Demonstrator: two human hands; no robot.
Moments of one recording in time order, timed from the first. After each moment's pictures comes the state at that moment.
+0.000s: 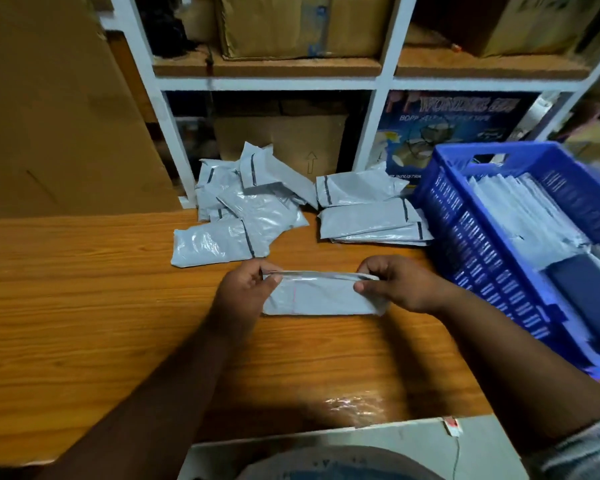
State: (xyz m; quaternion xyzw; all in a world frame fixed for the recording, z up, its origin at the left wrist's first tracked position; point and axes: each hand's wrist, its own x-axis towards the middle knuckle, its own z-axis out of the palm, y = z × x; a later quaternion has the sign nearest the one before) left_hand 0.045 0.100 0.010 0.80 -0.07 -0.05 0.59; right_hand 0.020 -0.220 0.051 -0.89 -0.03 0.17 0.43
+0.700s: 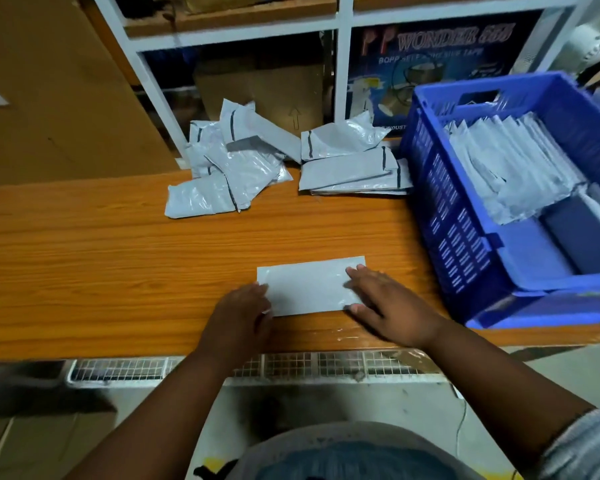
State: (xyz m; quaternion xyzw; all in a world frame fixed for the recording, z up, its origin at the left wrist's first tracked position) left_hand -0.097 0.076 -0.078 0.96 -0.23 0.03 0.16; right_hand -0.116 -0.286 -0.060 -0.94 -0.19 0.08 0.25
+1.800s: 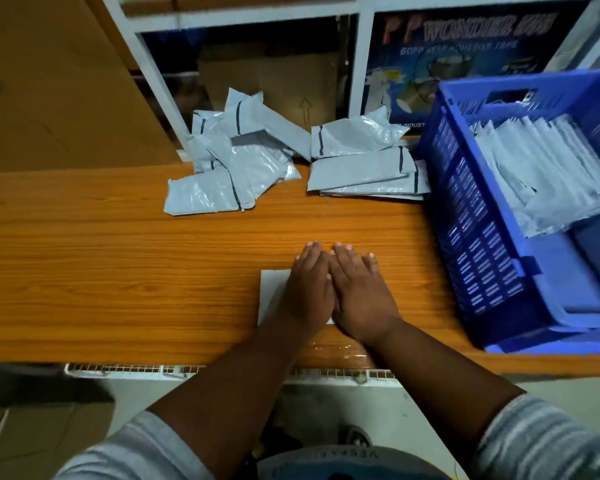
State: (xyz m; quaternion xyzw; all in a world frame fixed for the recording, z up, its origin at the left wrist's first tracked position) left_hand -0.031 -0.061 -0.093 0.95 -0.18 0.00 0.28; right_hand -0.061 -0.211 -0.083 -0.99 -0.12 0.01 0.10
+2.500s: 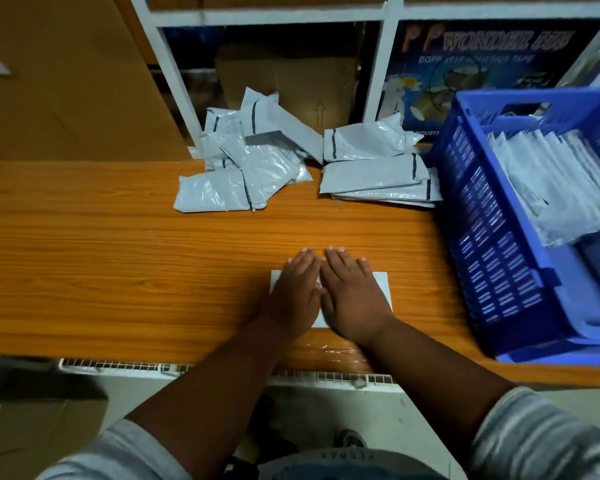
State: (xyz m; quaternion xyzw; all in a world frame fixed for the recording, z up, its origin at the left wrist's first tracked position) left_hand -0.029 -0.007 -0.090 0.95 -0.23 -0.02 0.23; right_hand -0.052 -0.180 -0.079 -0.99 -0.15 0.03 0.07
